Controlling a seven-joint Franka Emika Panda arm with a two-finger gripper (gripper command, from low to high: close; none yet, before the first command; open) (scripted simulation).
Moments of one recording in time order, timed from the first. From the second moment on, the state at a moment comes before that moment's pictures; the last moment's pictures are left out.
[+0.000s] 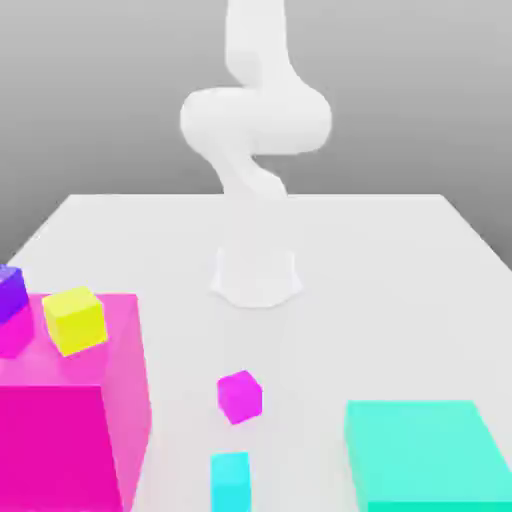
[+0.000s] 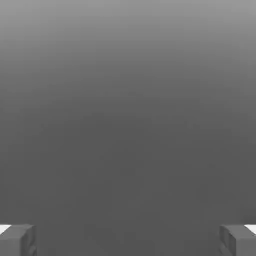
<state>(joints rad) 0.01 -0.73 -0.01 -2.36 -0.02 2.35 0.76</state>
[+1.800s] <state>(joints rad) -0.05 0.19 -0.02 -2.50 0.11 2.56 0.13</state>
